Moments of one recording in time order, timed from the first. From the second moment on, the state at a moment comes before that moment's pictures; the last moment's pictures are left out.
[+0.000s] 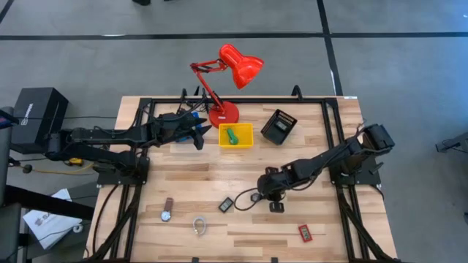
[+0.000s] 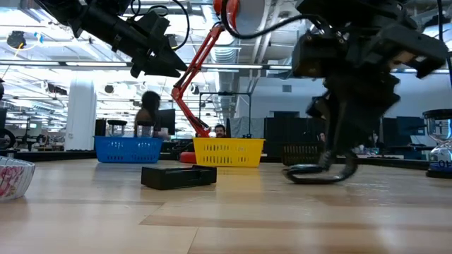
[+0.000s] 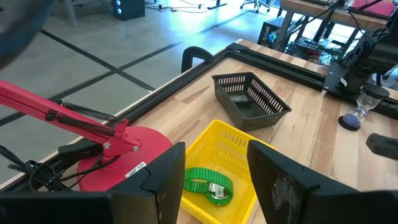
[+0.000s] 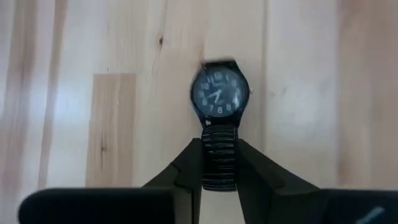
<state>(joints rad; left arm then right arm) 0.25 1.06 0.59 0.14 -0.30 -0.21 0.29 1.66 0.88 -0.31 -0.06 0.30</state>
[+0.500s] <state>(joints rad) 0.25 1.06 0.59 0.16 -0.30 -0.21 -0.09 1.58 1.09 -0.22 0.10 -0.11</state>
